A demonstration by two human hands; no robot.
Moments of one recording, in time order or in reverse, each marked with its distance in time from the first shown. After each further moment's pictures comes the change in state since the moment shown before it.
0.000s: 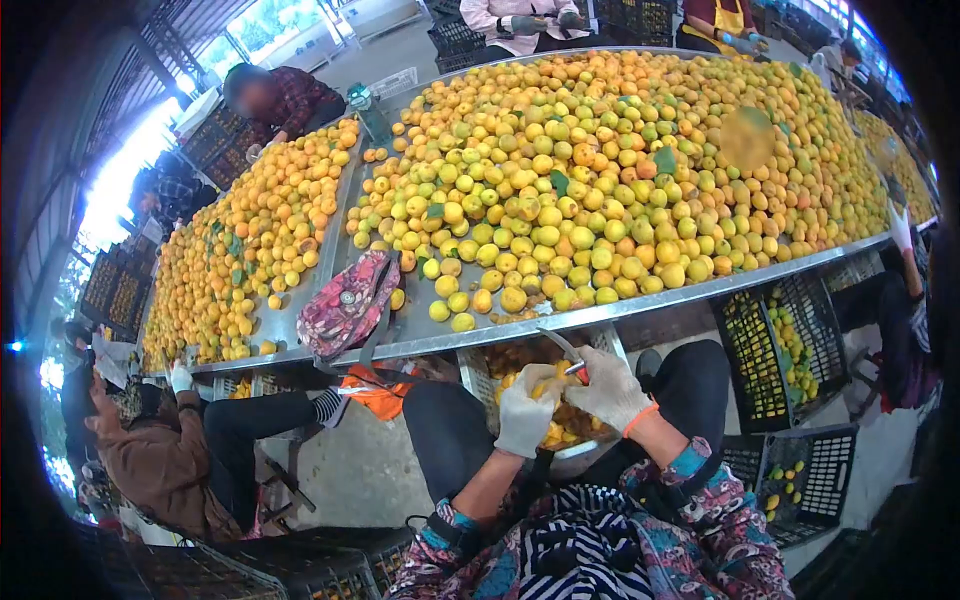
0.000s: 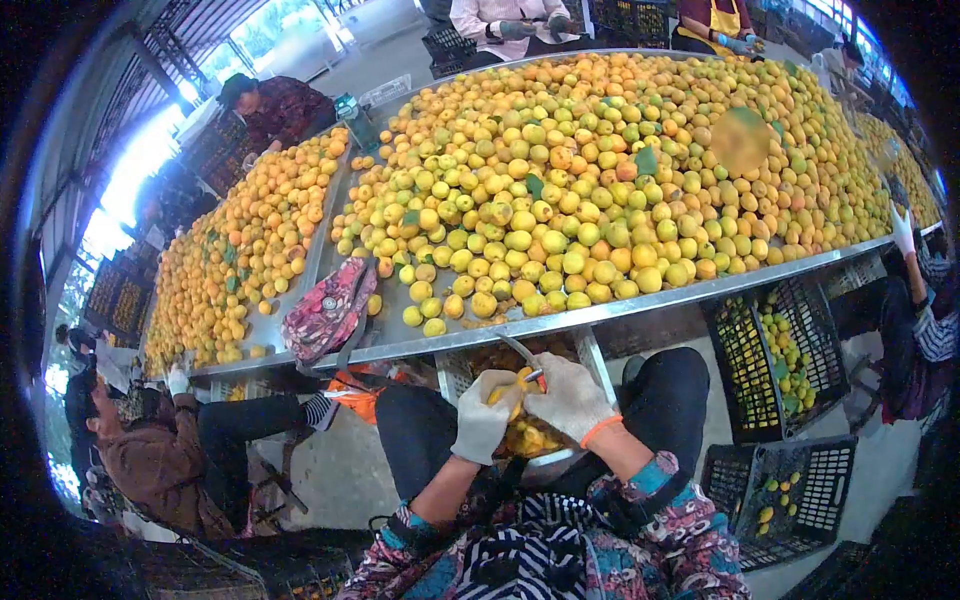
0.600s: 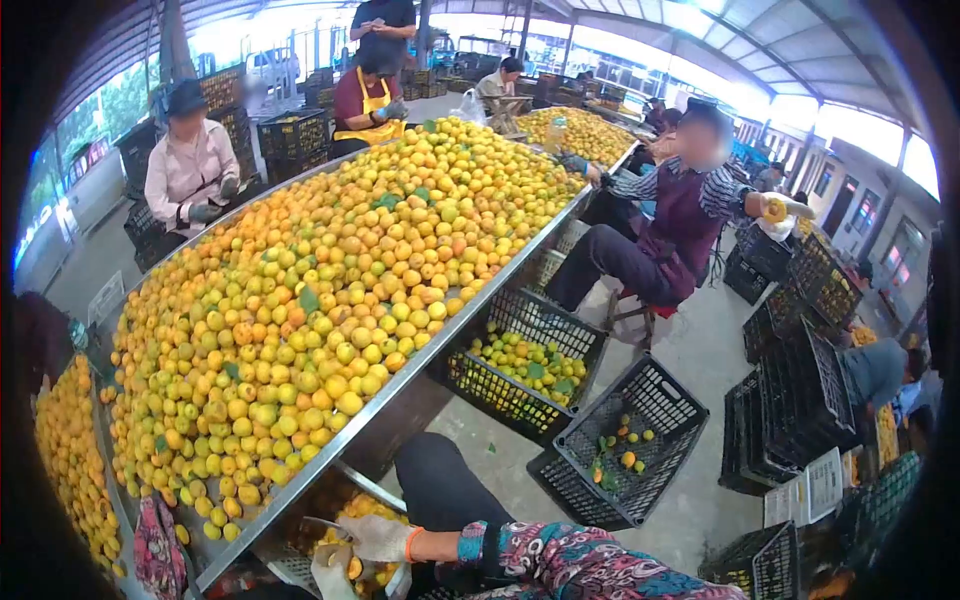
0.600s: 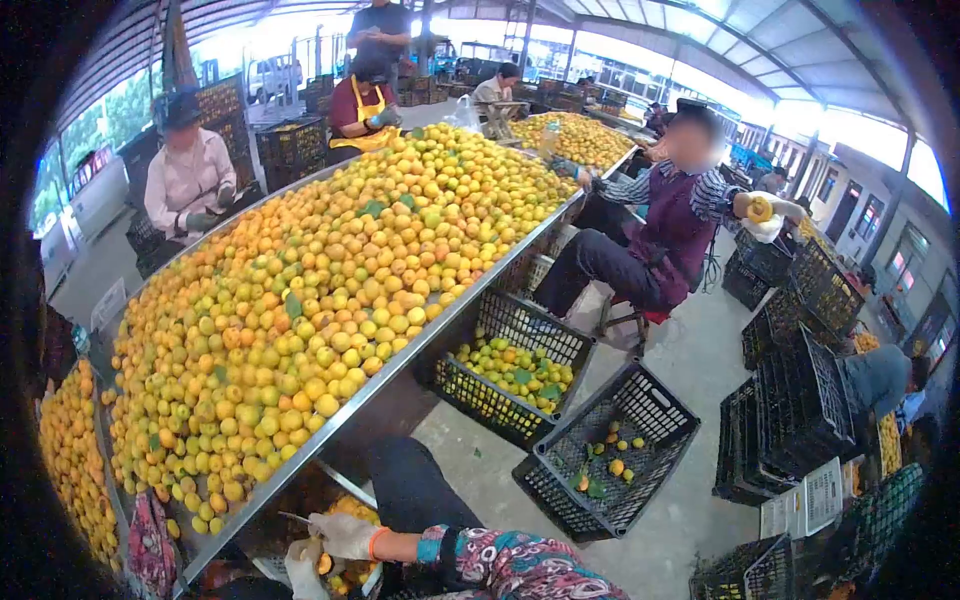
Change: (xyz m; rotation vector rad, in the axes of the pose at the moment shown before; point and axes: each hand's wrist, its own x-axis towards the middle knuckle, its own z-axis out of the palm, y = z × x) left_hand -0.012 -0.067 0.033 -0.298 -0.264 -0.536; right_hand -0.037 0.045 0.015 0.214 -0.072 0.156
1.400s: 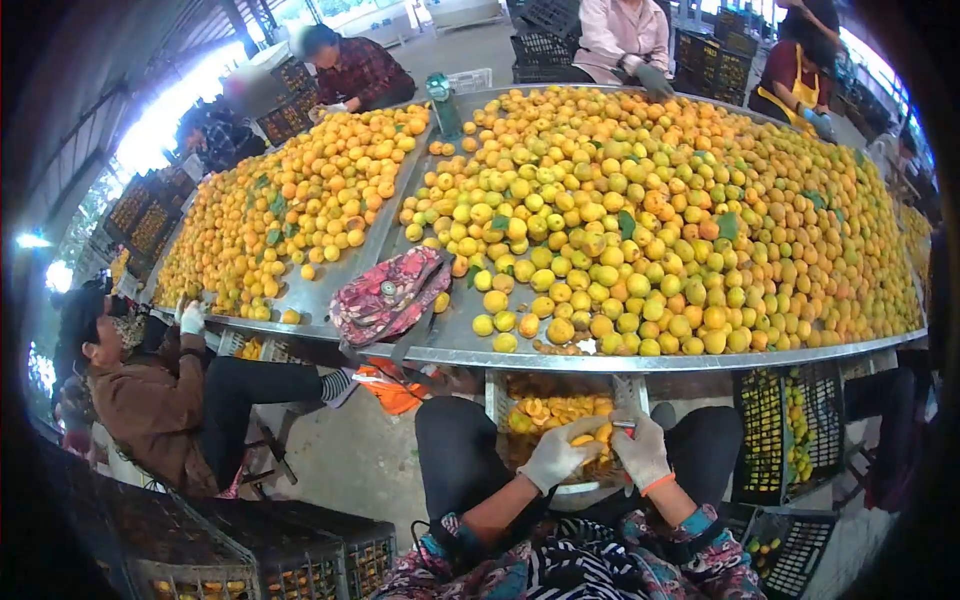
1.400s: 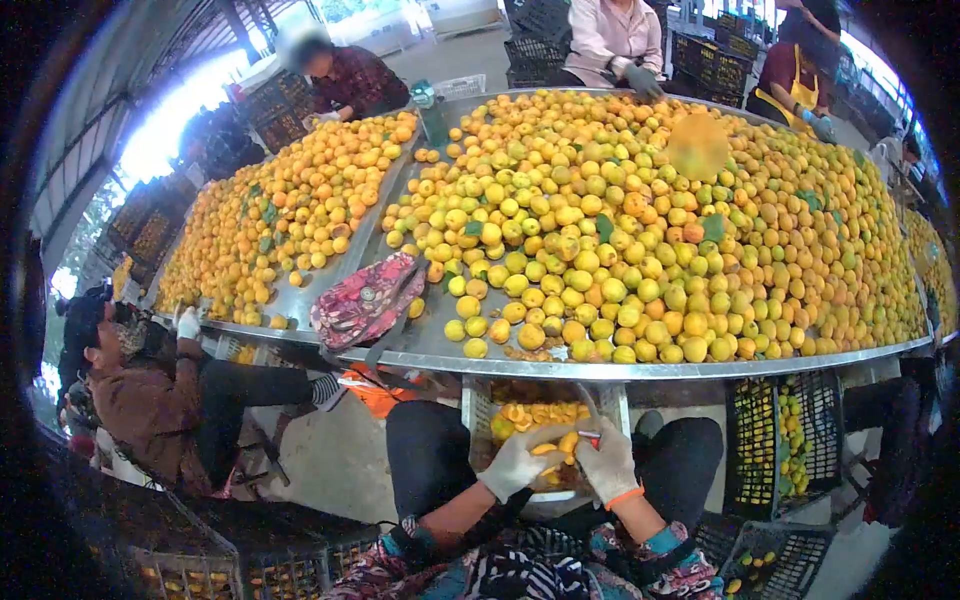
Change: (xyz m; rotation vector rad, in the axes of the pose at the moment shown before) left_hand -0.017 0.025 -0.021 0.124 -0.082 0.351; right_hand 0.025 -0.019 0.010 0.035 0.223 -0.037
